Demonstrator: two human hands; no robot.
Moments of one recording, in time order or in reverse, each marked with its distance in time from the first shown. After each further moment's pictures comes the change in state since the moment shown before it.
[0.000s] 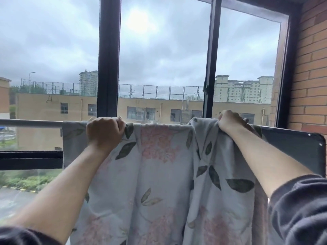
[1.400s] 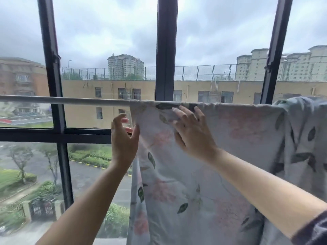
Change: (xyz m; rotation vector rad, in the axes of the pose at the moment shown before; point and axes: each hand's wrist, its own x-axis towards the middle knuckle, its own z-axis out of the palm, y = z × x) left_hand -0.089 -0.212 -0.057 -0.703 -0.035 -0.449; right_hand -0.254 -0.258 0.104 0.127 0.420 -1.148
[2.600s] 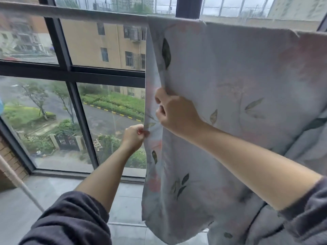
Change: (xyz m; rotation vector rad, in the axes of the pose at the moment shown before) left_hand -0.111 -0.159 -0.014 0.315 -0.611 -0.419; right_hand -0.009 -0.132 0.030 0.476 -0.311 0.180
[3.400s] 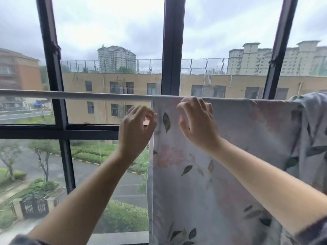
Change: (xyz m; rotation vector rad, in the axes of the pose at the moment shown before) left_hand 0.019 0.157 -0.140 -0.029 0.666 0.862; right_hand 0.053 0.036 -0.077 -0.289 0.401 -0.002
